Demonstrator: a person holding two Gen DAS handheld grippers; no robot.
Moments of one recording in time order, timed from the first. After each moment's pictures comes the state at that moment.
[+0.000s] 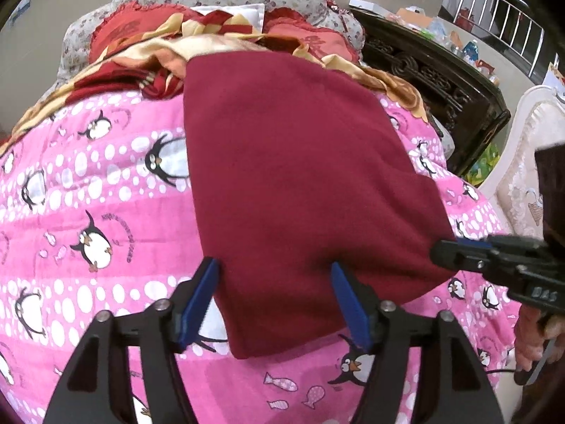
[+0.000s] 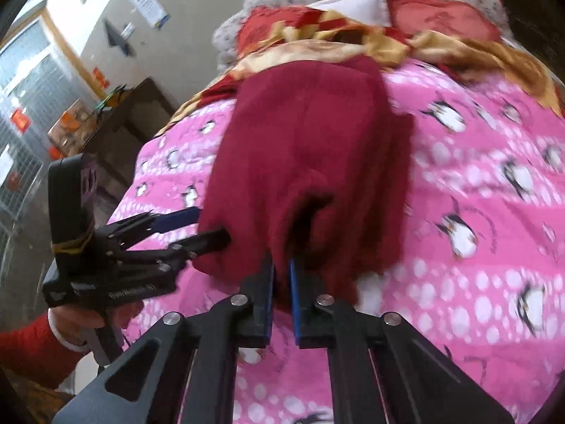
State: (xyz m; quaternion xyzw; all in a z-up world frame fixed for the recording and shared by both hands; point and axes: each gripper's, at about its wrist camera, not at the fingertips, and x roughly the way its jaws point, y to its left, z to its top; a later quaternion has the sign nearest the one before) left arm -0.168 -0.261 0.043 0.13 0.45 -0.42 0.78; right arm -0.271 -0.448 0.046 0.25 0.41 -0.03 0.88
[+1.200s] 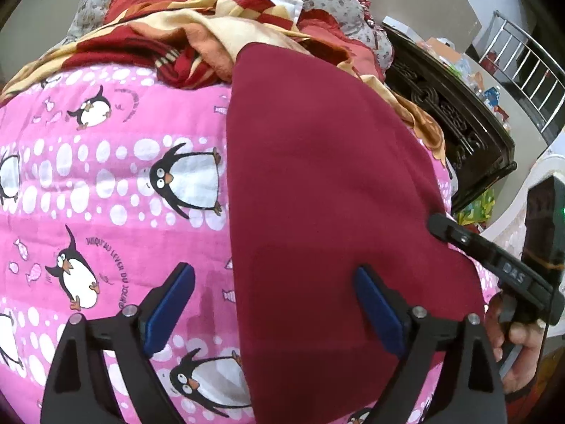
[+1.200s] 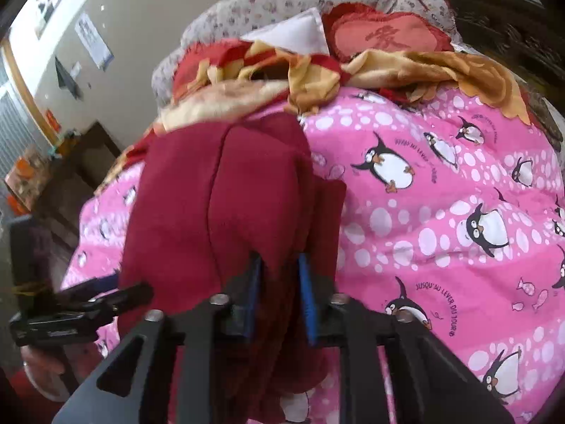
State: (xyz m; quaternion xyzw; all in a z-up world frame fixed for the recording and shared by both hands) left arm -0.093 -0.273 0.031 0.04 0.50 -0.40 0.77; right arm -0.223 -0.508 0.039 0.25 0.36 -0.14 0.89
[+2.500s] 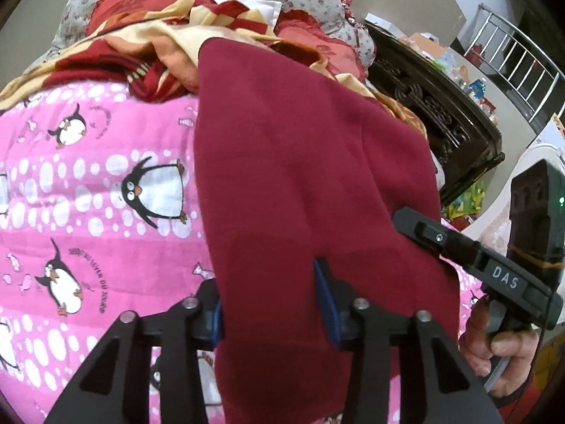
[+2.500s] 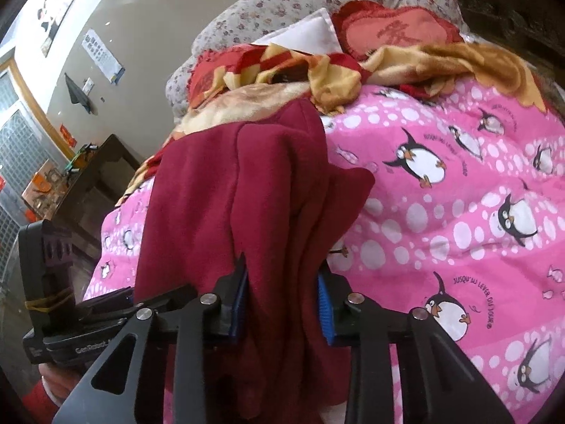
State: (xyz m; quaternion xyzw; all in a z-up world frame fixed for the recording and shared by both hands) left arm -0.109 -0.300 0.049 0.05 0.48 -0.43 0.76; right arm -0.213 -0.493 0.043 0.29 0.34 -0.11 0.89
